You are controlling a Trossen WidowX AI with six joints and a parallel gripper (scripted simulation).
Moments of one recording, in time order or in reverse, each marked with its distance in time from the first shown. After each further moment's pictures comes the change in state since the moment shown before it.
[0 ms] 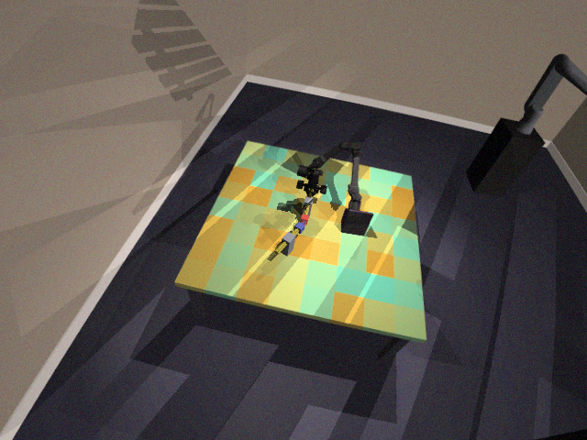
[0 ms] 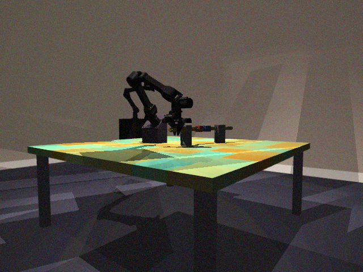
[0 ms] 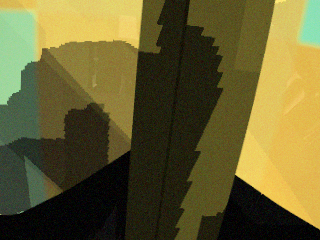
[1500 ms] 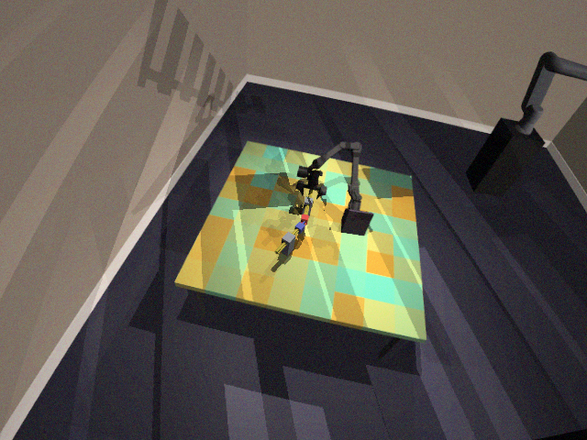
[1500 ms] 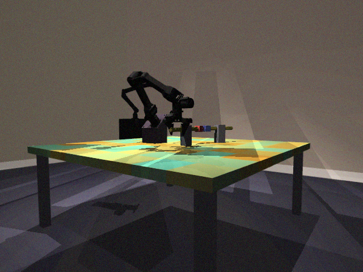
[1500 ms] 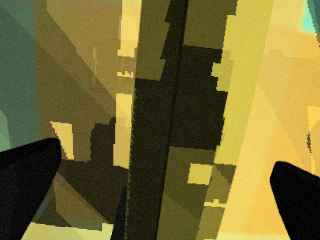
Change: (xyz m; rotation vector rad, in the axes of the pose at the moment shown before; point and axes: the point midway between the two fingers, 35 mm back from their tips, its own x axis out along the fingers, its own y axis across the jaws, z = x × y) arm 0.000 0.000 -0.008 0.001 -0.001 -0.001
